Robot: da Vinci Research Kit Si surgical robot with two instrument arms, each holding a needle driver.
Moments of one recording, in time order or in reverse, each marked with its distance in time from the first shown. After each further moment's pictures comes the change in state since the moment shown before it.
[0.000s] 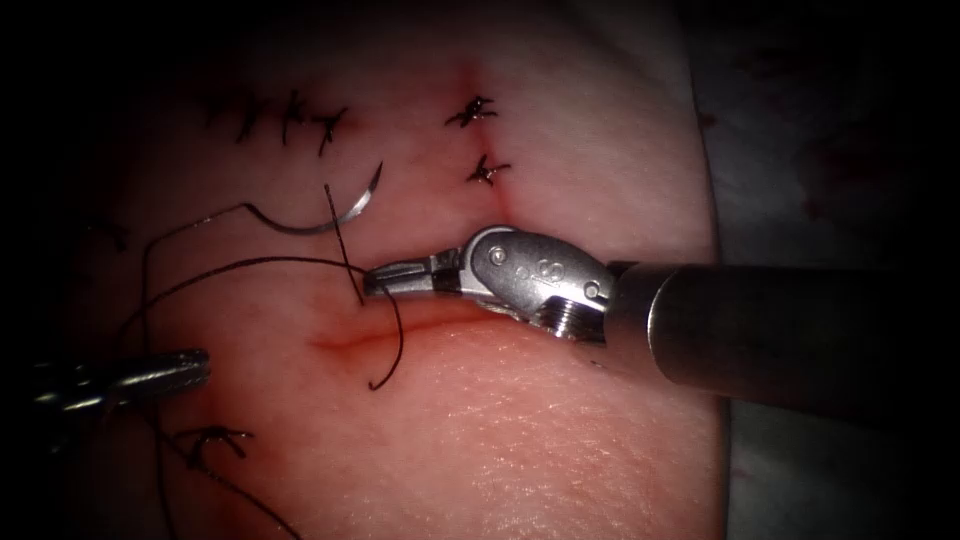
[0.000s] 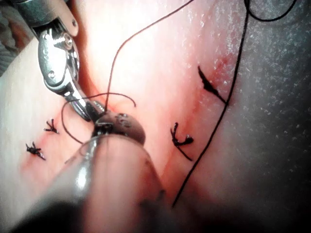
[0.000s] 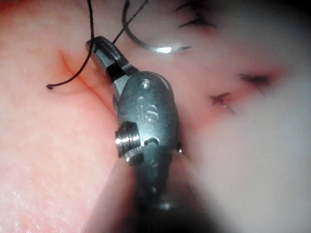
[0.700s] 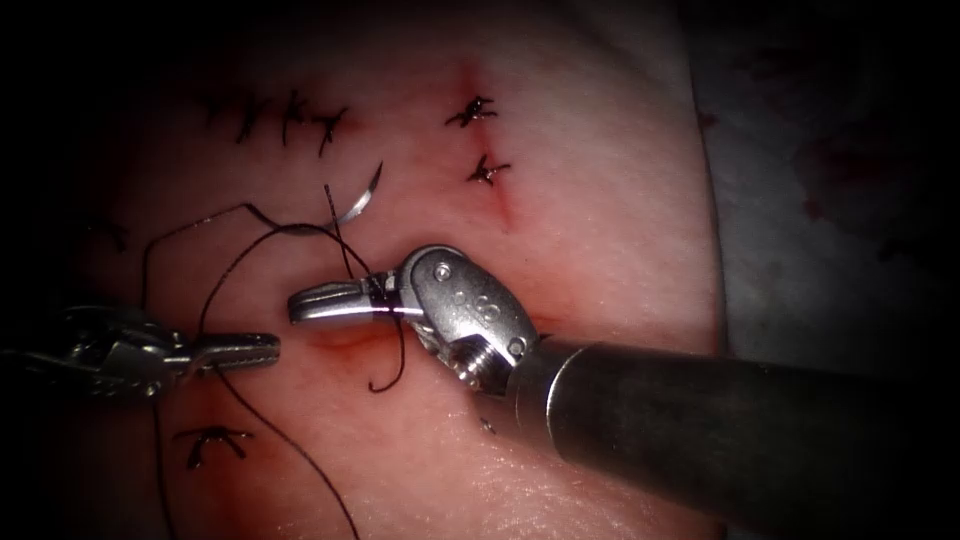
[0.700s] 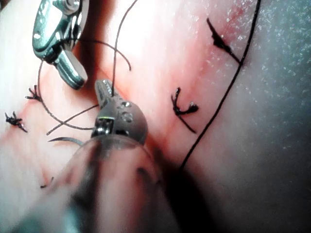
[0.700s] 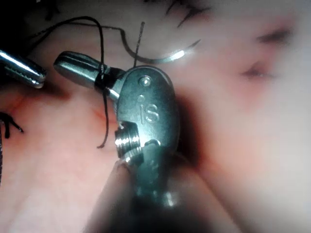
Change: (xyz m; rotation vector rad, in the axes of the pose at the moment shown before) right arm 0.002 -0.002 0.003 0.049 0.361 0.193; left arm -0.006 0.007 0.007 -0.181 0.130 -0.090
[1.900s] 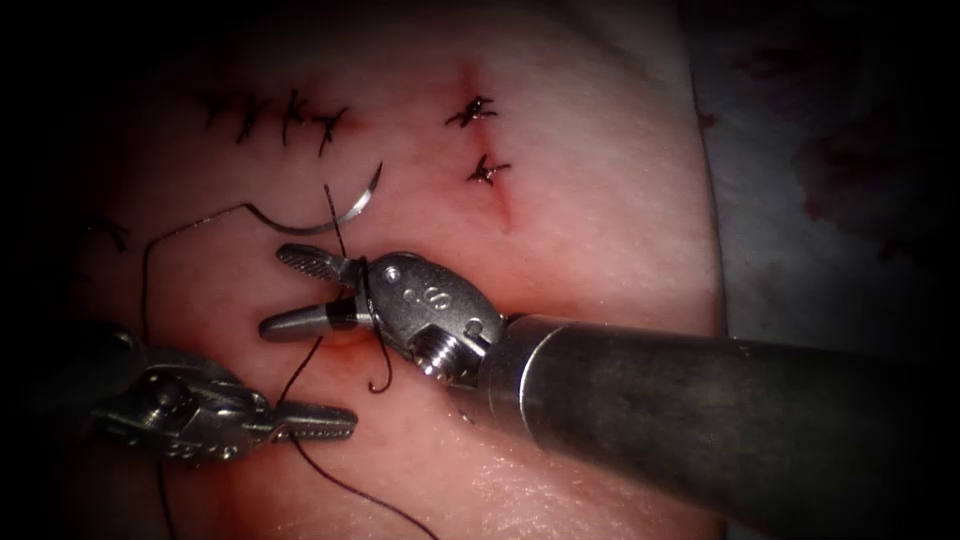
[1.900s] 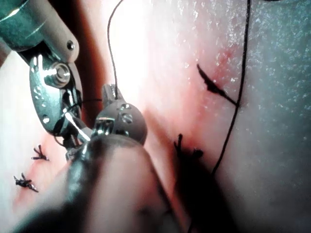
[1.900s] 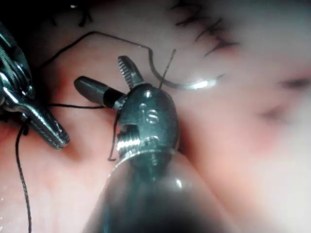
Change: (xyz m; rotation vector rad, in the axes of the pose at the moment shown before) right arm 0.000 -0.001 0.003 -0.472 -0.321 0.048; left arm 0.006 0.000 0.003 -0.074 0.006 0.167
